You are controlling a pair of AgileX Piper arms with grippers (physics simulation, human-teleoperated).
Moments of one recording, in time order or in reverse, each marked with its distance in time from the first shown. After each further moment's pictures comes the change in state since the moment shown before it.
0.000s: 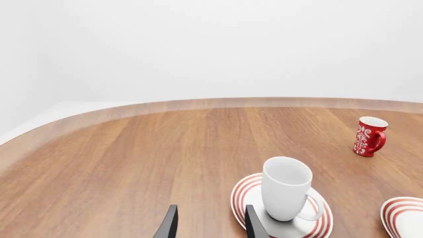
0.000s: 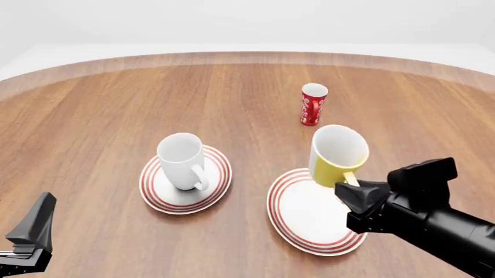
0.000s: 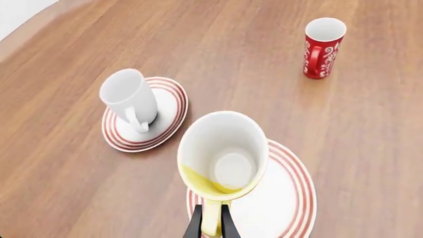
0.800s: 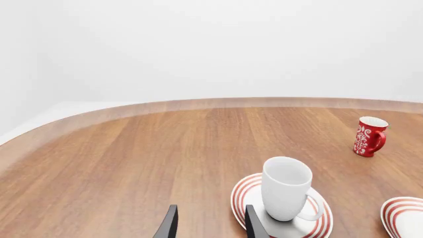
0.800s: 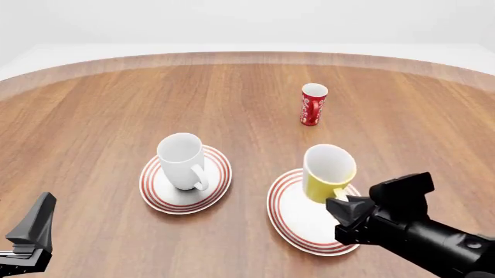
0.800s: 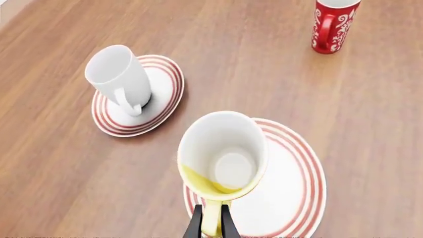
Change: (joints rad) left arm 0.000 0.000 0.000 0.000 0.000; right arm 0.020 0.123 0.068 -0.119 0.024
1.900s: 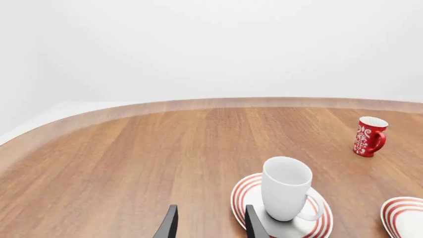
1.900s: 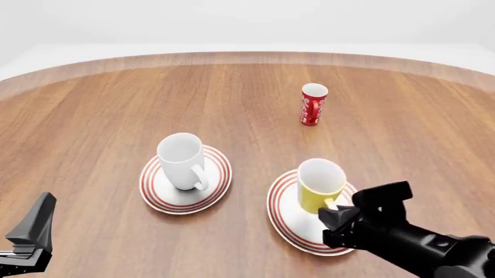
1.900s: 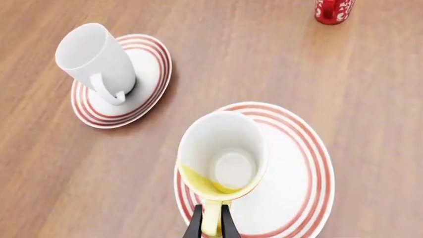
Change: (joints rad) left arm 0.000 0.000 0.000 0.000 0.000; right arm -0.001 0.196 0.029 -0.144 0.035
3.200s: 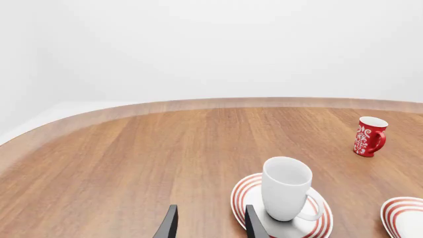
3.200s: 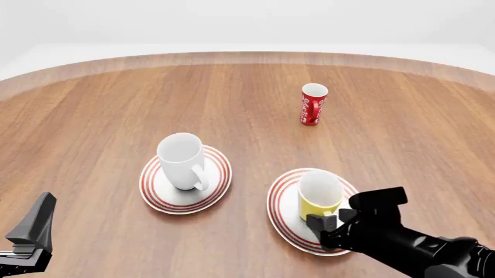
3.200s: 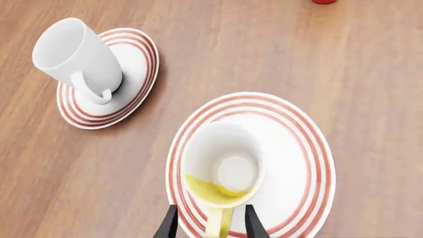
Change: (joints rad) left arm 0.000 0.000 0.000 0.000 0.000; right arm -0.016 0.094 0.018 -0.076 0.051
